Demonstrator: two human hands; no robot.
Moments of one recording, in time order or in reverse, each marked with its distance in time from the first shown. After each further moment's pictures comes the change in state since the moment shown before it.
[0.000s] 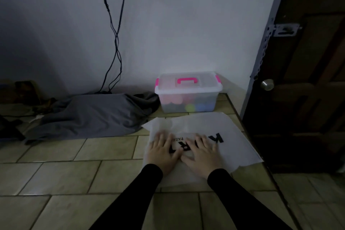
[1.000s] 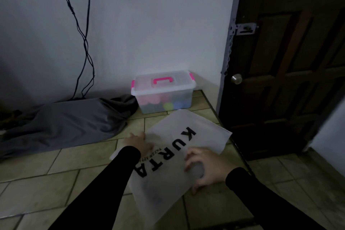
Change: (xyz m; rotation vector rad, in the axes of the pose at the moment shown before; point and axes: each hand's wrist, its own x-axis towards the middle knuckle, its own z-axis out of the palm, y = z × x) left_hand 0.026 0.000 -0.047 0.193 -0.224 -0.142; right_hand -0.069 0.065 -0.034 0.286 -0.114 -0.348
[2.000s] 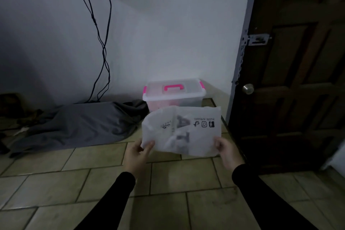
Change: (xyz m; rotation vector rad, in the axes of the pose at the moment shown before) left_hand -0.050 -0.012 0.022 -1.332 0.532 0.200; right_hand 0.032 0.024 -0.017 1.350 0.751 0.459
